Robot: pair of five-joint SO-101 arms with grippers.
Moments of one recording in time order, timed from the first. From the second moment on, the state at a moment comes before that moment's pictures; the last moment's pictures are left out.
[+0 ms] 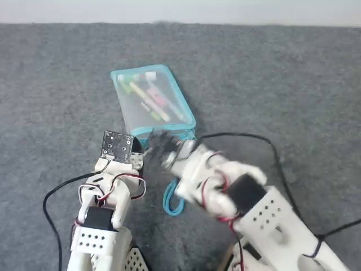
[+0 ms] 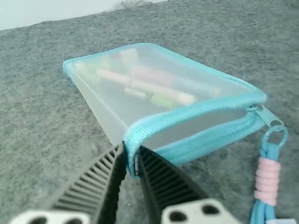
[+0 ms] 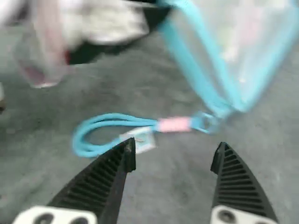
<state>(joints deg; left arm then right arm) 1.4 -86.6 94.9 36.0 -0.4 -42.8 -48.5 40.7 70.8 22.5</state>
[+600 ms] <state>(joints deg) 1.8 -86.6 94.9 37.4 -0.4 -32.4 -12.1 35.3 52.0 8.4</state>
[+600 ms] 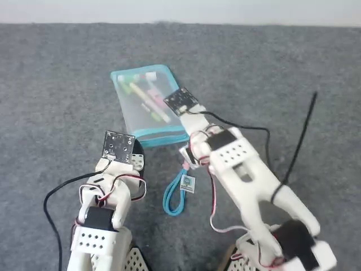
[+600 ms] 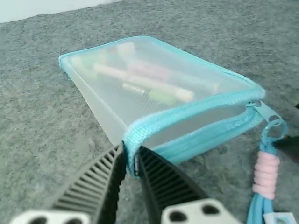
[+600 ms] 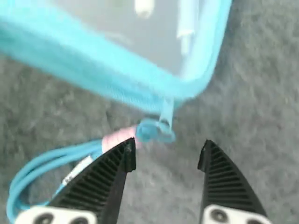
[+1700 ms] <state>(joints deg) 4.9 -86.6 92.8 39.3 -0.5 -45.8 -17.1 25.2 60.0 14.5</state>
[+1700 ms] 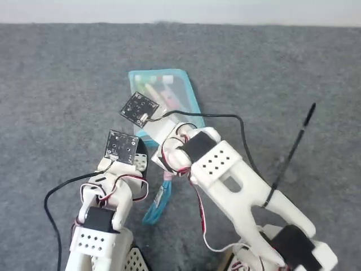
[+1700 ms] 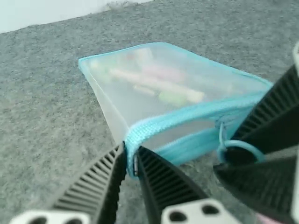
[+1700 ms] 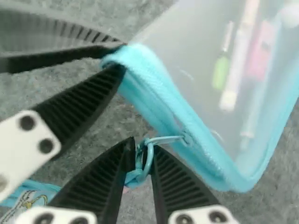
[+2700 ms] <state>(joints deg) 4.3 -86.5 88.7 45.7 -1.9 -36.2 -34.4 53.5 43.5 32.3</state>
